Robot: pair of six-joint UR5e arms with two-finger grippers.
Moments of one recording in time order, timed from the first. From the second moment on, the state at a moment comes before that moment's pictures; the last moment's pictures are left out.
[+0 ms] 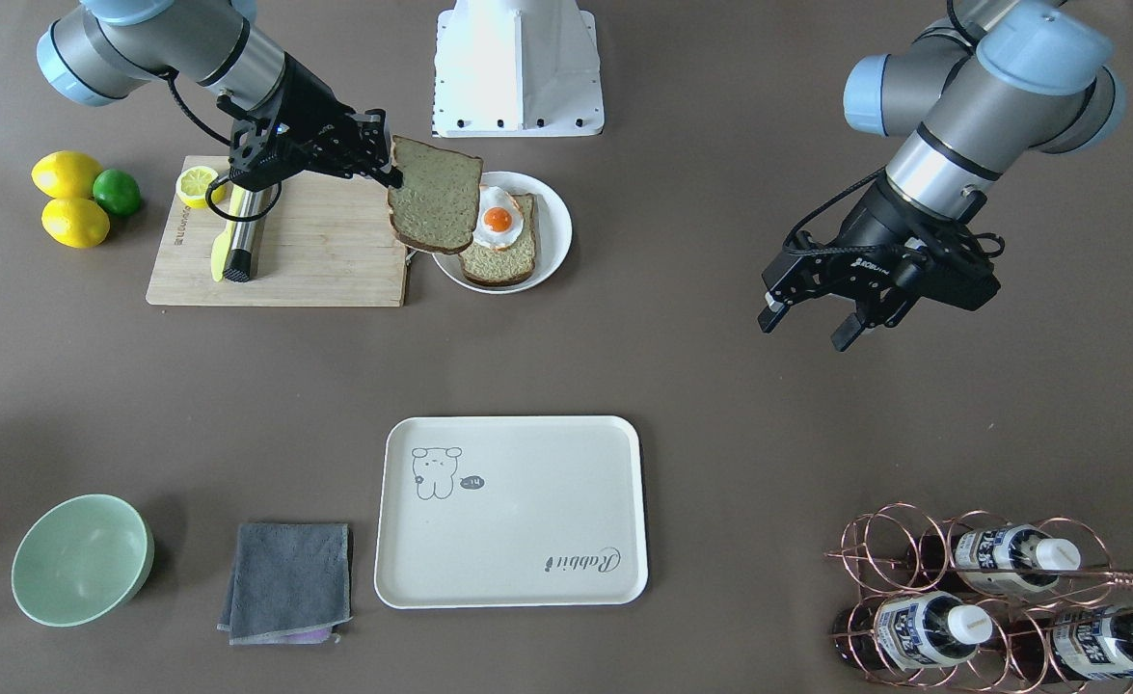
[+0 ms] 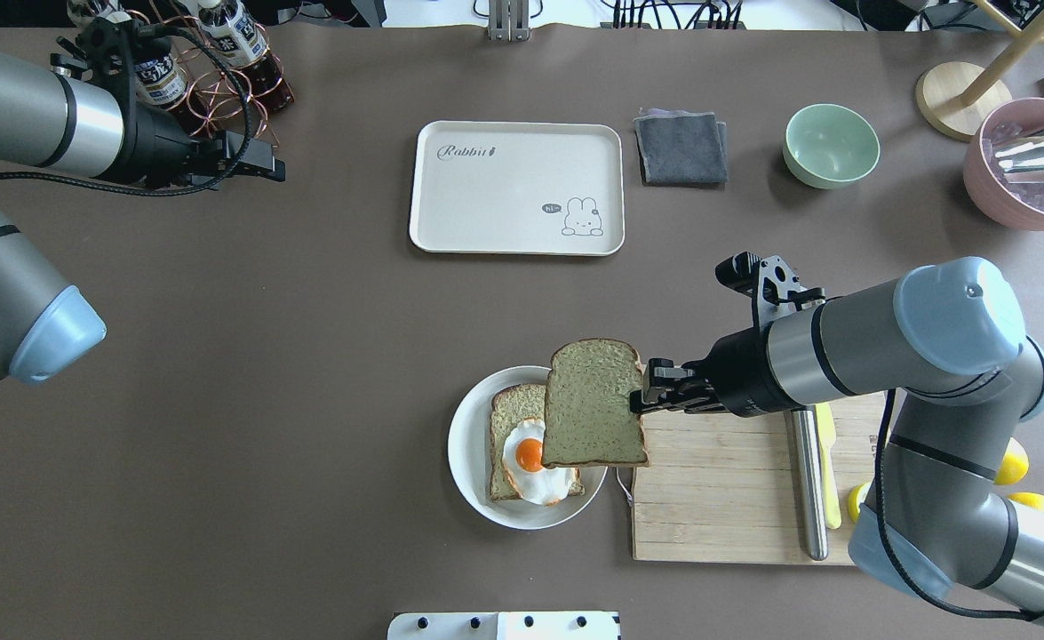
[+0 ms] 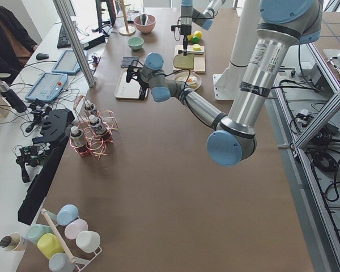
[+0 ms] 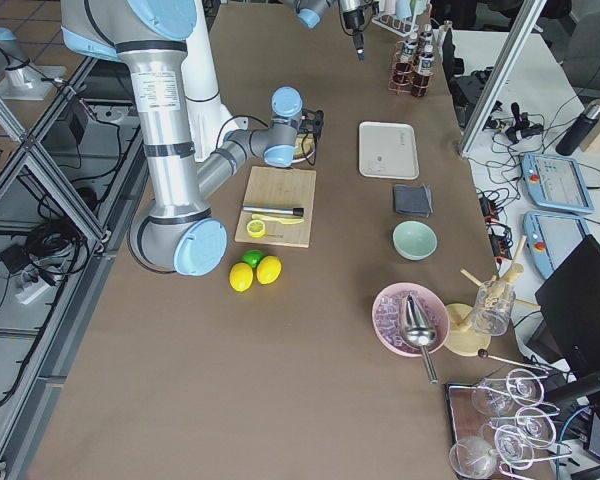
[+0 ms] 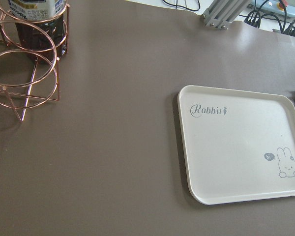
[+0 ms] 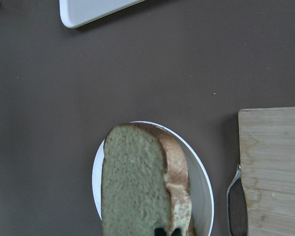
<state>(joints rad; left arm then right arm) -0.91 -1.92 -1.78 -2.18 -2.06 -1.11 0.54 -1.38 1.97 -0.84 2.08 1.52</state>
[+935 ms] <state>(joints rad) -0.92 -1.91 -1.77 -2.18 -2.06 -1.11 0.39 -1.34 1.78 -0.55 1.91 1.60</state>
